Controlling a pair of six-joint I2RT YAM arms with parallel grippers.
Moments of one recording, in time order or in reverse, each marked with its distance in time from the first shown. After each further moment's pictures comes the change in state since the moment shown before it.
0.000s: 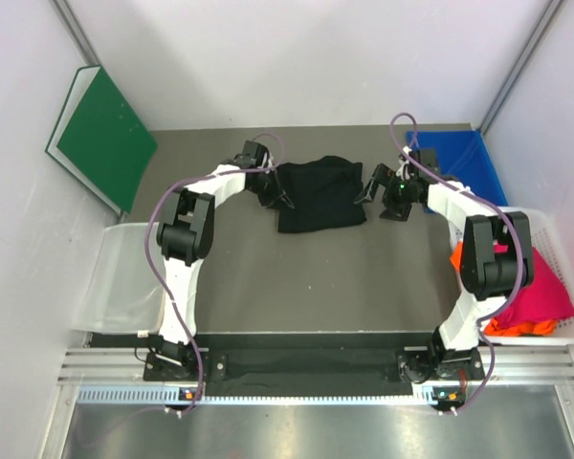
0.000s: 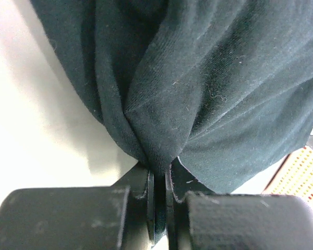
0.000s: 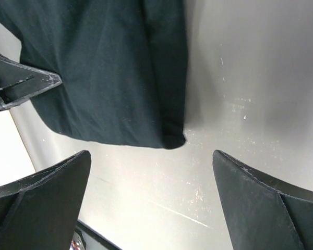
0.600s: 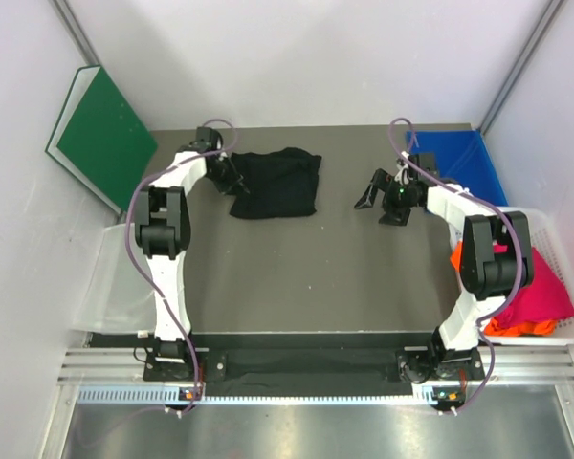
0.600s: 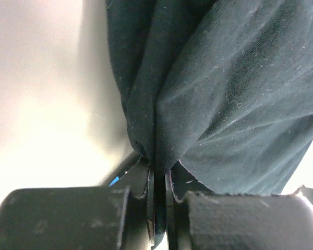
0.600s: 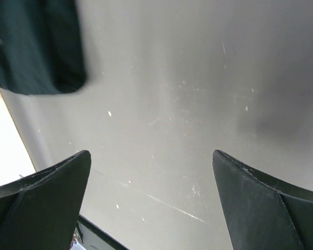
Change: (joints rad) left arm 0.230 -0.005 0.099 -0.172 -0.106 0.054; right arm 0.000 0.003 -0.023 -0.001 -0.029 -0.023
